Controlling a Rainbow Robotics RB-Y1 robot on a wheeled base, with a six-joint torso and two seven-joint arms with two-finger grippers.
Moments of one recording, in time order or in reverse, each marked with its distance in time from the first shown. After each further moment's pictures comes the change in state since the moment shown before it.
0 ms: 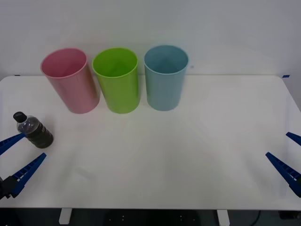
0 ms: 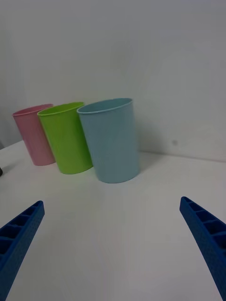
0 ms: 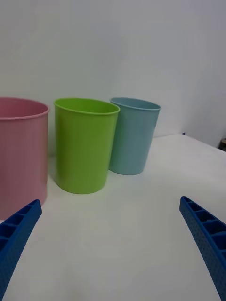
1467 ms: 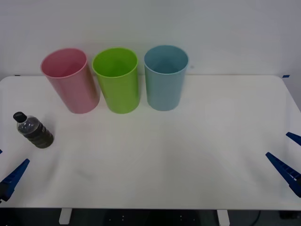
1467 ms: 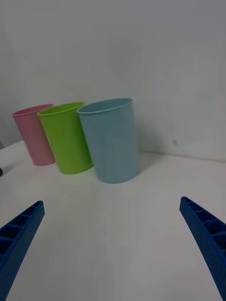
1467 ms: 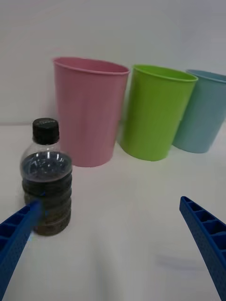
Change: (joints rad) right arm 0.000 0.000 0.000 0.000 0.000 0.000 0.000; left arm 0.128 -0.012 -0.010 0.012 0.018 0.269 -0.037
